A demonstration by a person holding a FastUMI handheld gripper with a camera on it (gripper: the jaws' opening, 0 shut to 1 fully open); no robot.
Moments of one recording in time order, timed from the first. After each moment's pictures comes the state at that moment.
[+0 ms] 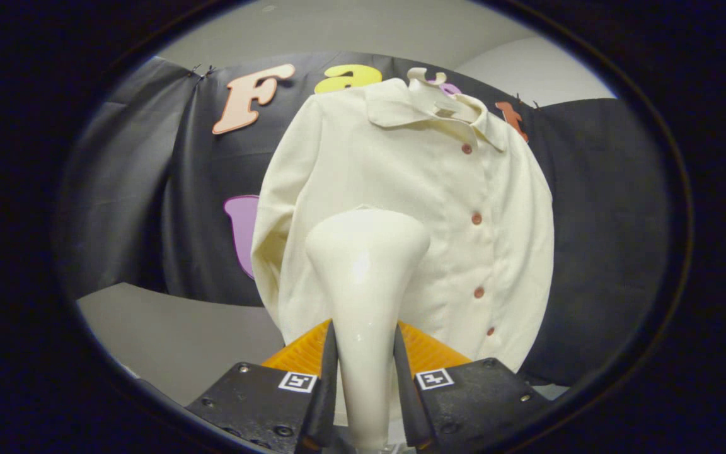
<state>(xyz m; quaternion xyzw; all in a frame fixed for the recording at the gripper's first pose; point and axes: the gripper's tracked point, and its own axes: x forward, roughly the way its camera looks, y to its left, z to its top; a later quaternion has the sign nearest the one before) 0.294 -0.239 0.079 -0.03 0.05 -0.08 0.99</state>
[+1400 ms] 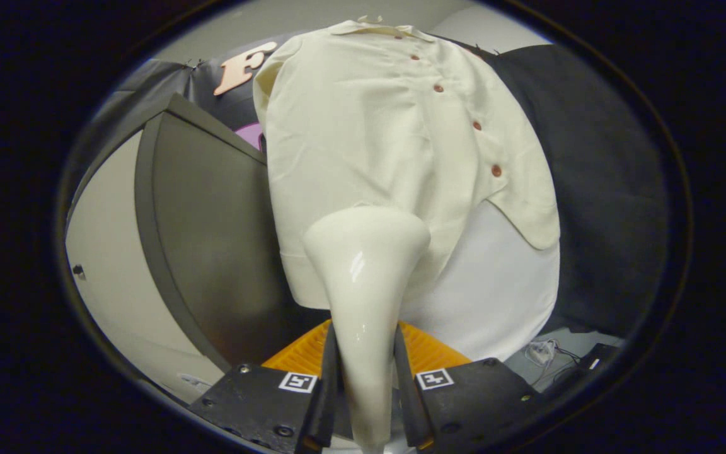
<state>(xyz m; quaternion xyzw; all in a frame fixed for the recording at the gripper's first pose) 0.224 -0.239 -0.174 0.05 0.12 -0.08 0.99</state>
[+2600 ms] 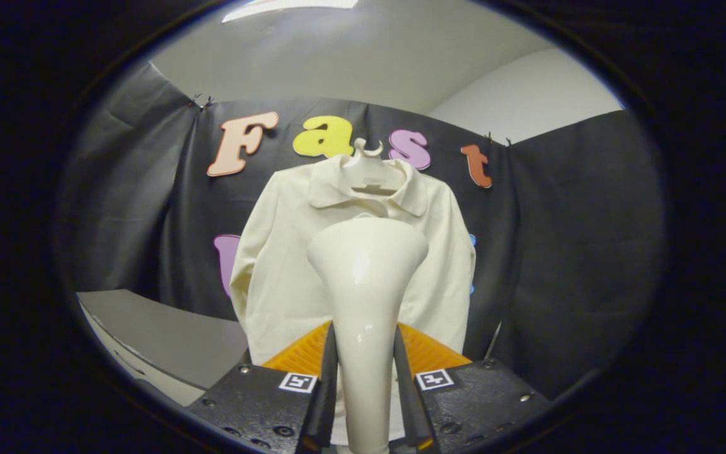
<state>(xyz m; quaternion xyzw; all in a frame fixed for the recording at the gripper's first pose) 0.186 -0.330 0.198 -0.05 -0.06 -0.11 0.99</state>
